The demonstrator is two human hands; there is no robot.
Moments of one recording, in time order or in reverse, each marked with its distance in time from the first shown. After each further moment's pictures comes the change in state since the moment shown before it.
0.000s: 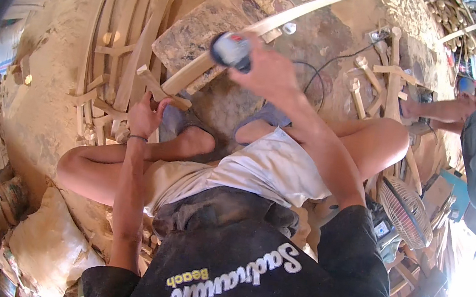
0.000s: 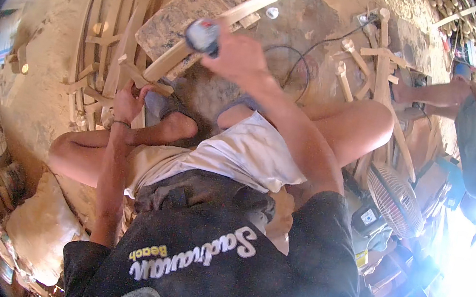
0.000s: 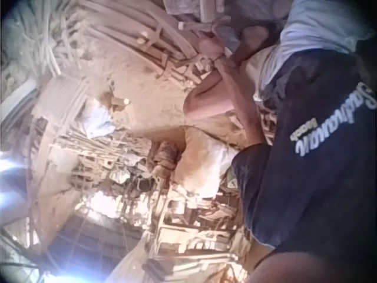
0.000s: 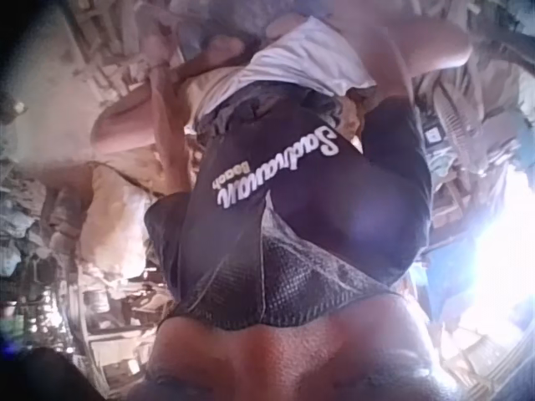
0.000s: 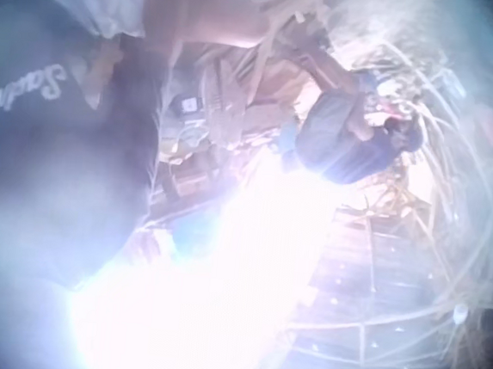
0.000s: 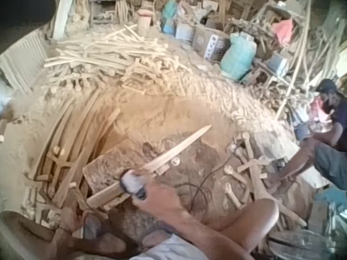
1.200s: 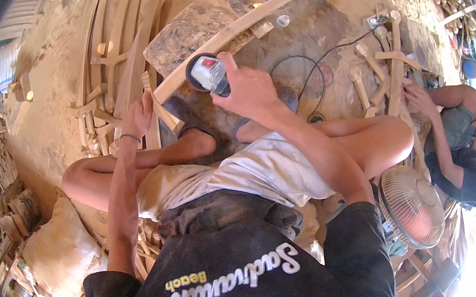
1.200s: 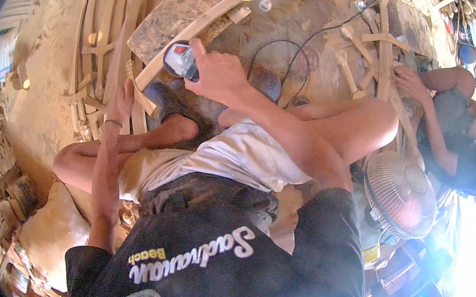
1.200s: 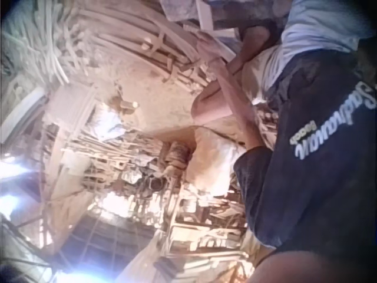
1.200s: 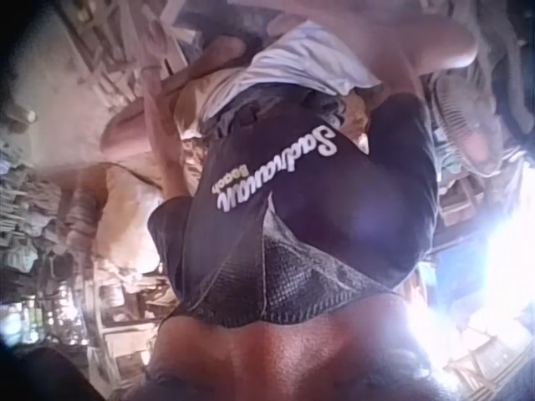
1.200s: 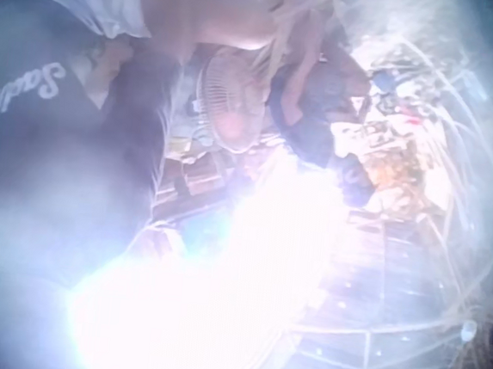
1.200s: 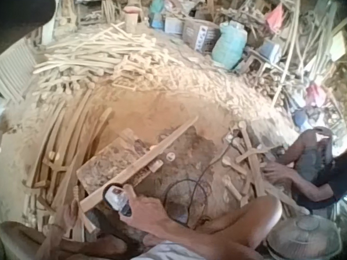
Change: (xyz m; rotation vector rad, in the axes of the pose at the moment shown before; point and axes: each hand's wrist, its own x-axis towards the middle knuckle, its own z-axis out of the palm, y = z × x) left_hand 0.027 -0.008 -0.016 0.011 -0.252 -0.172; right_hand -0.027 -0.009 0.026 0.074 -0.102 -0.099
